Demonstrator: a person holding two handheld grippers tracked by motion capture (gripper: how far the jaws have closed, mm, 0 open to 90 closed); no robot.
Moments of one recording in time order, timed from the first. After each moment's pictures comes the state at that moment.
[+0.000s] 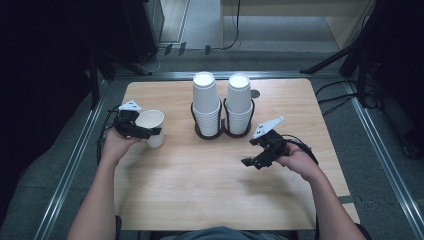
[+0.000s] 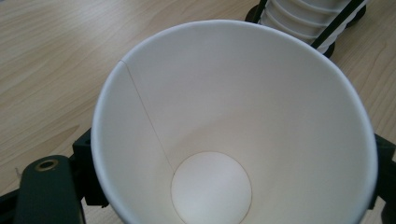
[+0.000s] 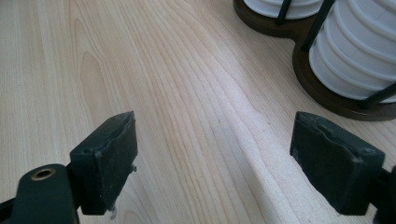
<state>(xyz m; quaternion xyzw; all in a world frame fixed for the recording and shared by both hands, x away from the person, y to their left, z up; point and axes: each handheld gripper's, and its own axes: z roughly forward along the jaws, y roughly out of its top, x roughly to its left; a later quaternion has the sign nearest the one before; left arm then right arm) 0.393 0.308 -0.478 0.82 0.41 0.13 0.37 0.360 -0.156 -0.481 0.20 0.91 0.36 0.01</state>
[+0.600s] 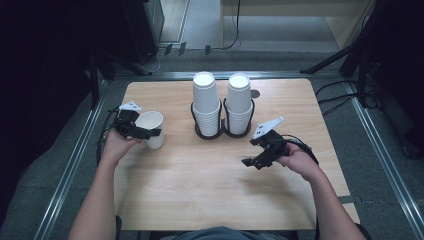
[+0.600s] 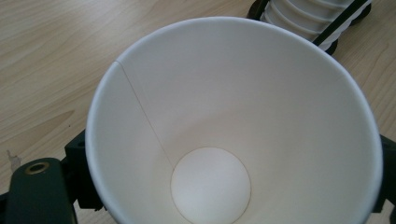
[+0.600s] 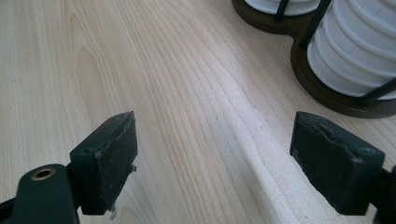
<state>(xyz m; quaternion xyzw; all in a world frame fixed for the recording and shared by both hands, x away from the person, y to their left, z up) 0.392 0.307 -0.479 0.82 0.43 0.11 0.36 0.360 -0.156 -0.481 0.20 0.92 0.35 0.02</state>
